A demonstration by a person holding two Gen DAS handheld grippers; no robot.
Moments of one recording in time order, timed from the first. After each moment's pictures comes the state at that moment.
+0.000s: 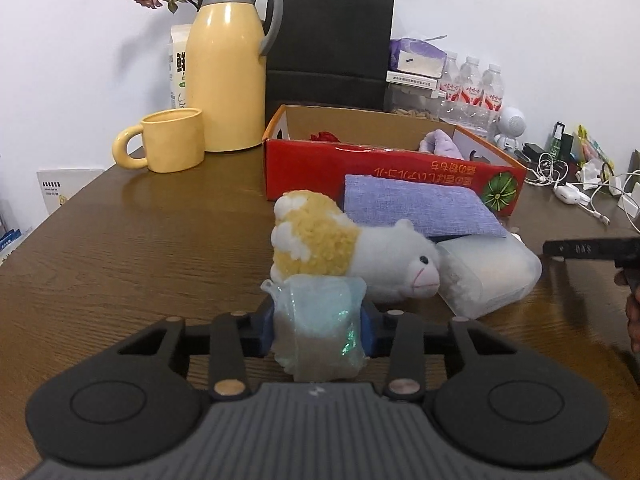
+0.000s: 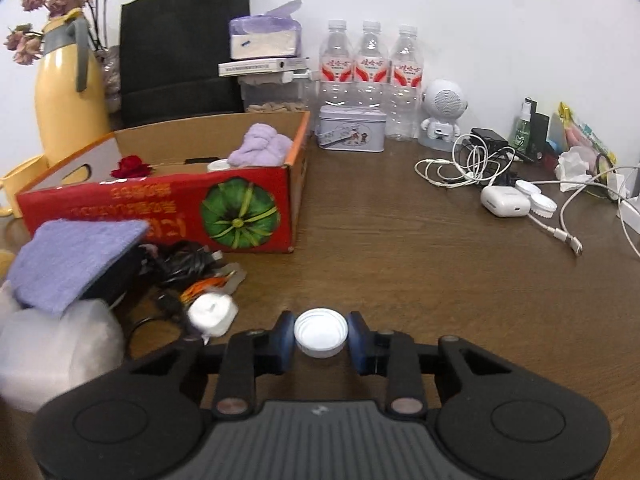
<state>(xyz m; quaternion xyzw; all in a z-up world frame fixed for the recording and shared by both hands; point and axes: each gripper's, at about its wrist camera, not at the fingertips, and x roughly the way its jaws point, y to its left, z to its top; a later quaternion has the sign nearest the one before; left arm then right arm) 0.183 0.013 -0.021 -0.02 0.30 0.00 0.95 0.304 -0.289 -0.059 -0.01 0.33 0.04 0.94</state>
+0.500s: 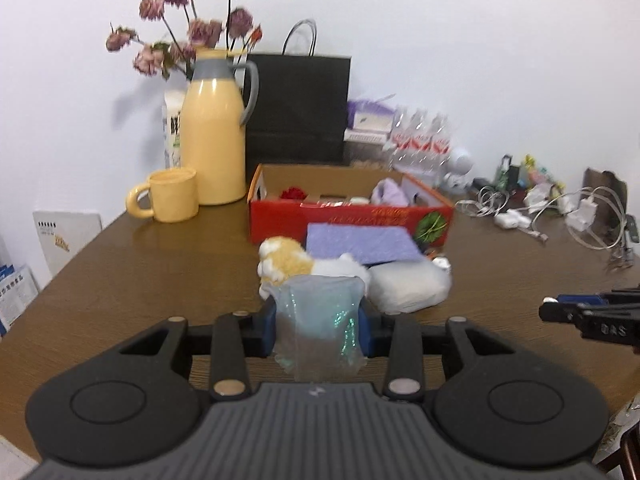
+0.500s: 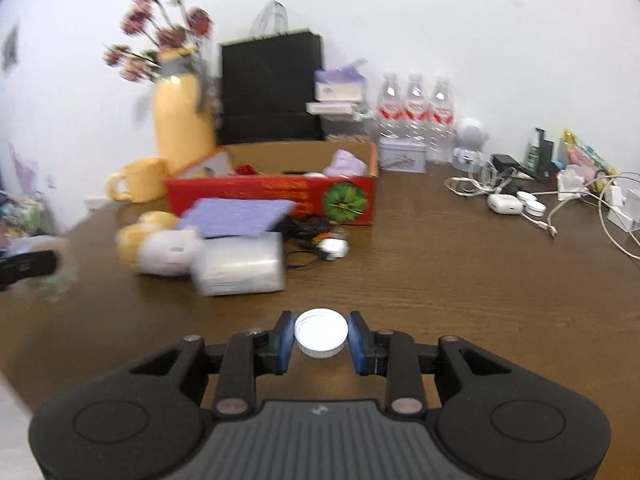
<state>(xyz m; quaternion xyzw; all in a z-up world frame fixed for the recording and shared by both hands) 0.077 0.005 0.041 -0.02 0.23 -0.04 0.97 0.114 -0.272 0.006 0.00 0.29 0.13 0.95</state>
